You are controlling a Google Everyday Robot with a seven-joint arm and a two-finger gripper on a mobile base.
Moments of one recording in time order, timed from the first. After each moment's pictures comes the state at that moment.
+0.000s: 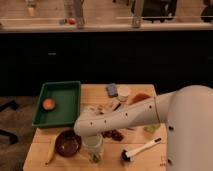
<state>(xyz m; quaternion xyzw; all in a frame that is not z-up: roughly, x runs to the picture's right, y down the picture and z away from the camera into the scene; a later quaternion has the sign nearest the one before) -0.046 0.344 0.718 -0.40 -0.26 -0.56 0.68</state>
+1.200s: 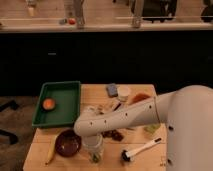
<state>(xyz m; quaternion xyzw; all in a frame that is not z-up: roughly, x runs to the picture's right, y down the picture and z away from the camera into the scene) -0.047 0.344 0.717 -0.40 -0.26 -0.56 0.68</state>
